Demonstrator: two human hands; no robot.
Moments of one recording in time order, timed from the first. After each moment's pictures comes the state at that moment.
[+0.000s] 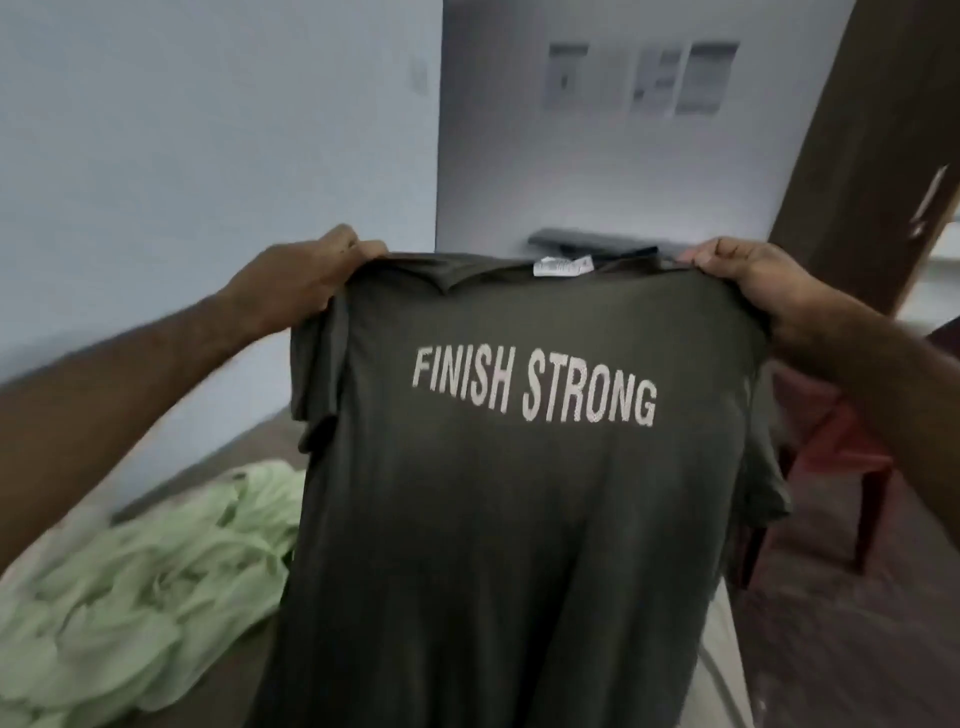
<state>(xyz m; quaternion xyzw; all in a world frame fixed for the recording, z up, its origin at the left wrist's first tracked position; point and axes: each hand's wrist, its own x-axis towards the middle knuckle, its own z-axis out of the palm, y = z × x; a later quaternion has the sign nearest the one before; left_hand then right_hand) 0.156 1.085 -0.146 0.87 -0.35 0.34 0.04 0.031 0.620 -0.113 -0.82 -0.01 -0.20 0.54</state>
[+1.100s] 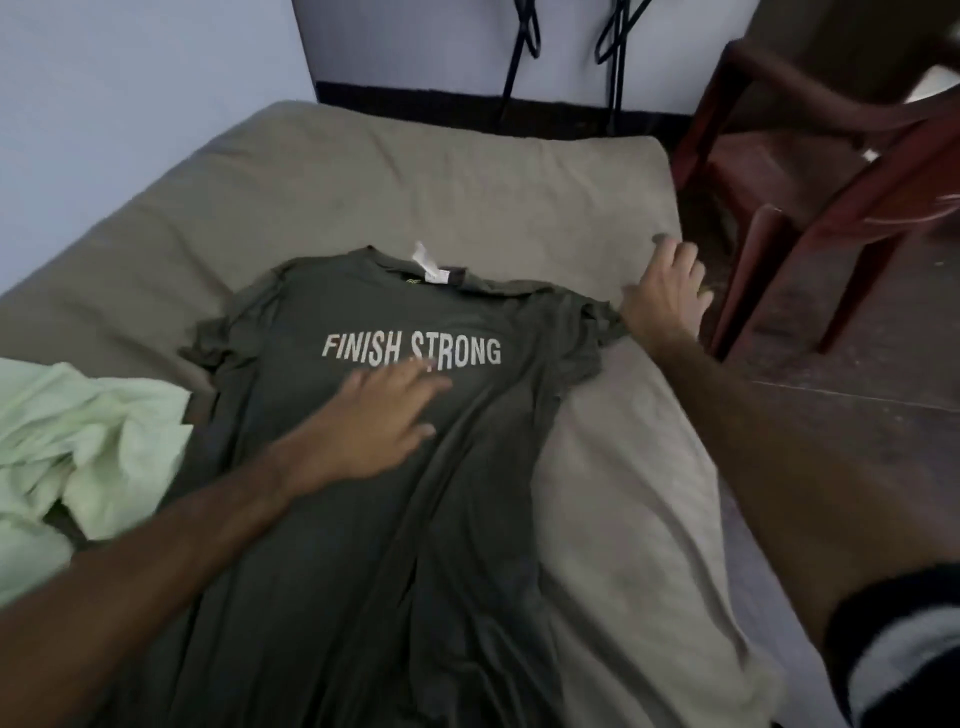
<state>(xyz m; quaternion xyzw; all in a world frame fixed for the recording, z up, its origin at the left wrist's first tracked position) 0.187 0.865 -0.520 0.90 -0.43 -0.07 0.01 0.161 0.510 -0.500 -0.92 0.31 -0.20 0.12</state>
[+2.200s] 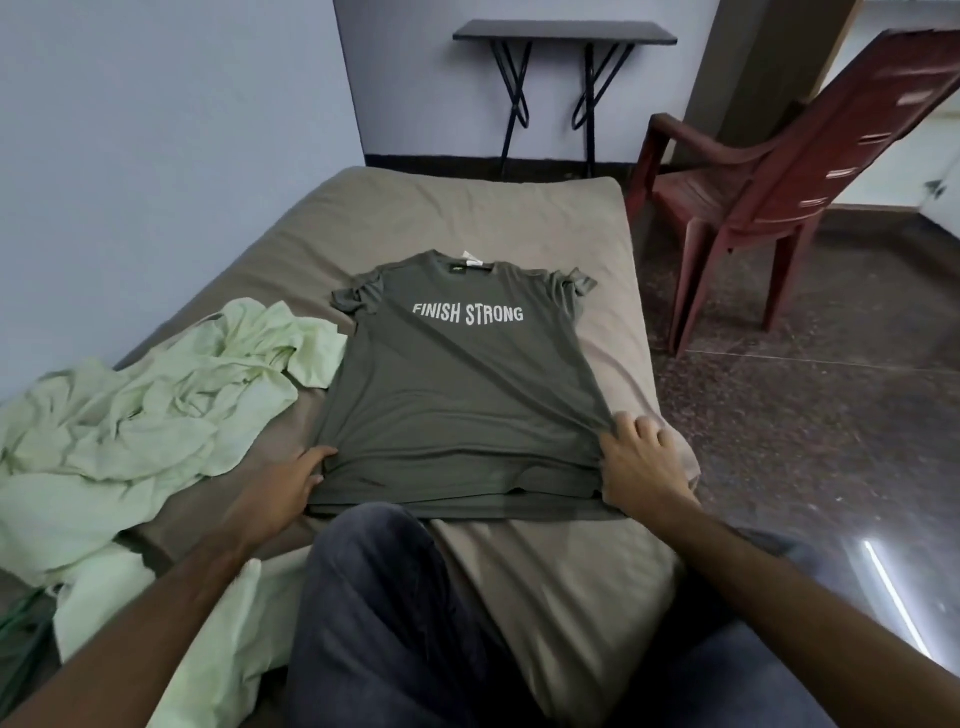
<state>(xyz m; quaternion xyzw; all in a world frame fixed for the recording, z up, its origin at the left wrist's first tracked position) -0.029 1.170 -0.542 0.96 -0.24 -0.07 0.15 -0.231 0.725 -0.505 -0.99 0.13 -0.01 -0.10</state>
